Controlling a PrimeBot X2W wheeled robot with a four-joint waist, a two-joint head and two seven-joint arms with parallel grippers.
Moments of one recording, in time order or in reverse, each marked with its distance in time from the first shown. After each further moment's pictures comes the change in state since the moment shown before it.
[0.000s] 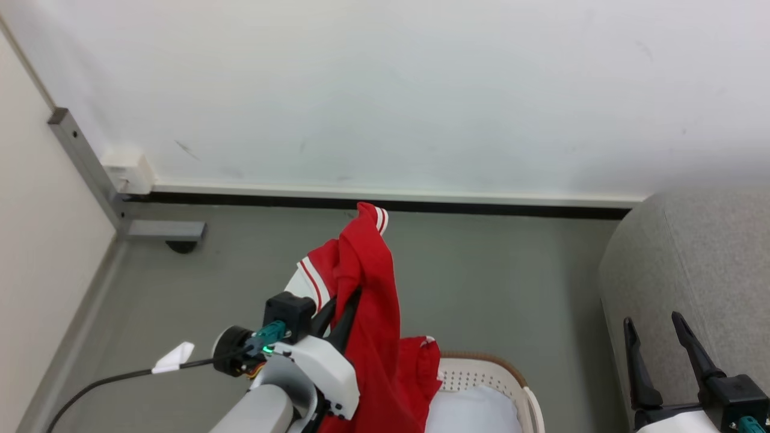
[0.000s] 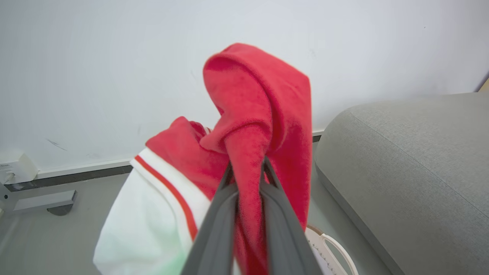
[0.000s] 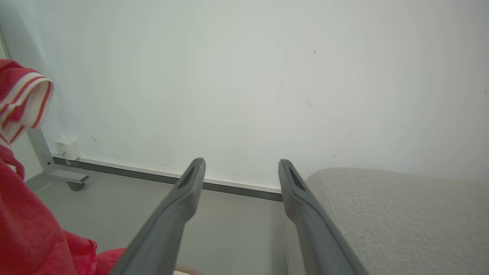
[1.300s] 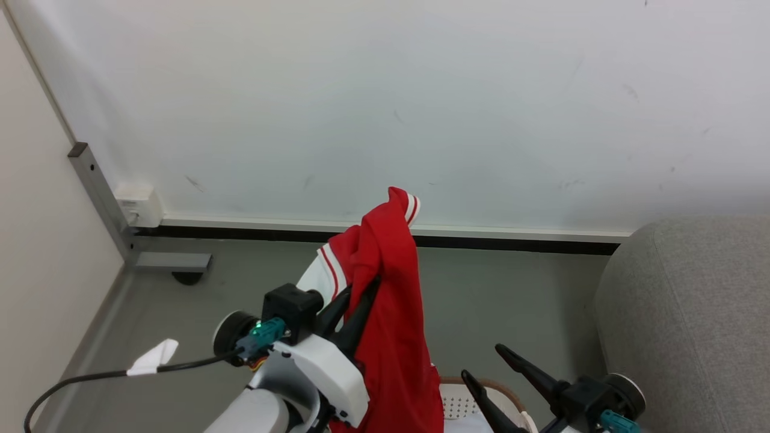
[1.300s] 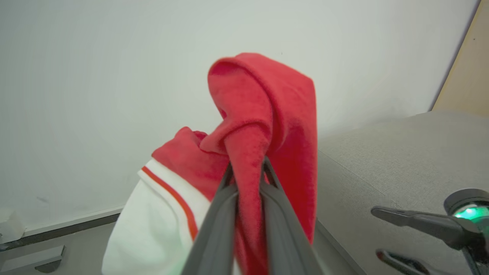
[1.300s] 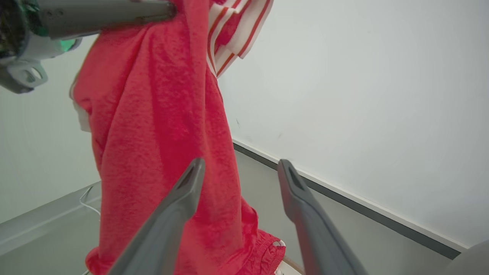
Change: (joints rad) left arm 0.076 0.117 -0.014 -0.397 -0.020 0.063 0.141; right arm -0.172 -0.189 0.748 0.082 0.408 0.000 0.000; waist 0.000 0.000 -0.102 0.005
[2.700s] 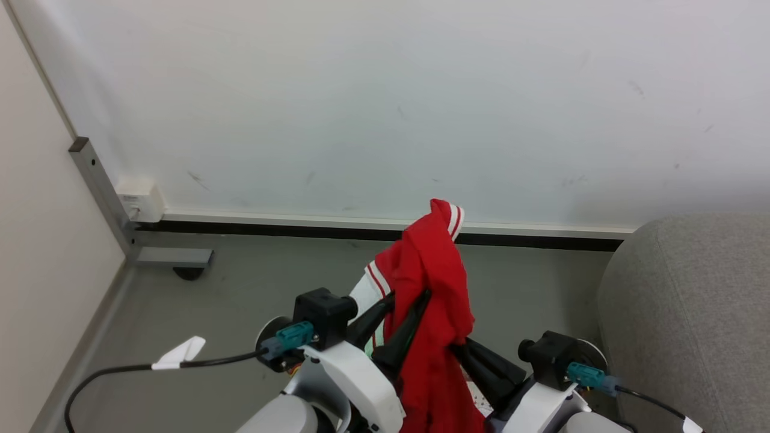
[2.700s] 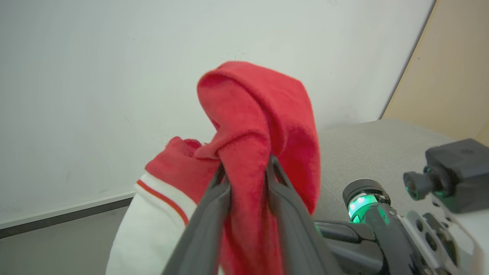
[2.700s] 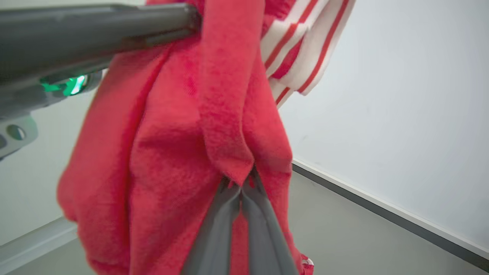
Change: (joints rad) left arm -0.011 -0.047 -0.067 -0.050 -0.095 -0.072 0.025; right arm -0.254 0.031 0.275 0.139 0.260 0.000 0.000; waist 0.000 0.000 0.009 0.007
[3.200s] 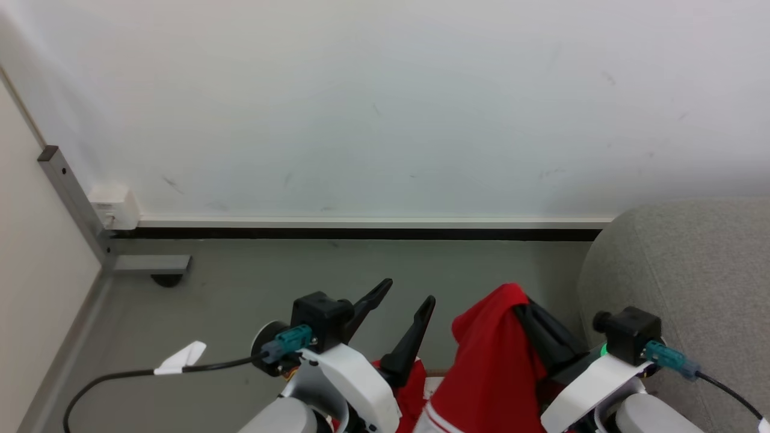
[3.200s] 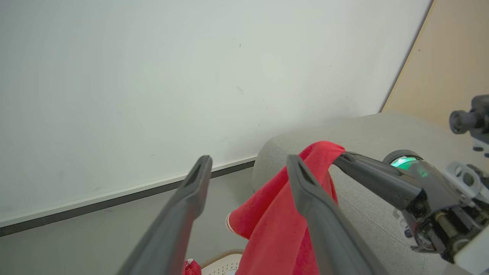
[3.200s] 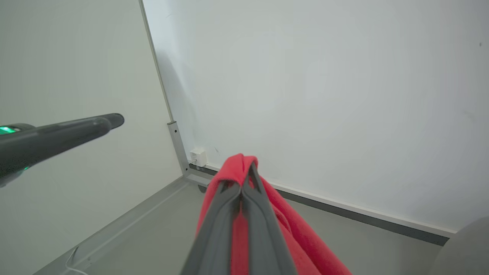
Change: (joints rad) left arm 0.001 0.001 -0.003 0.036 0.009 0.022 -0.026; right arm 0.080 -0.060 -0.224 -0.091 0.019 0.000 0.001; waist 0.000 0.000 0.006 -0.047
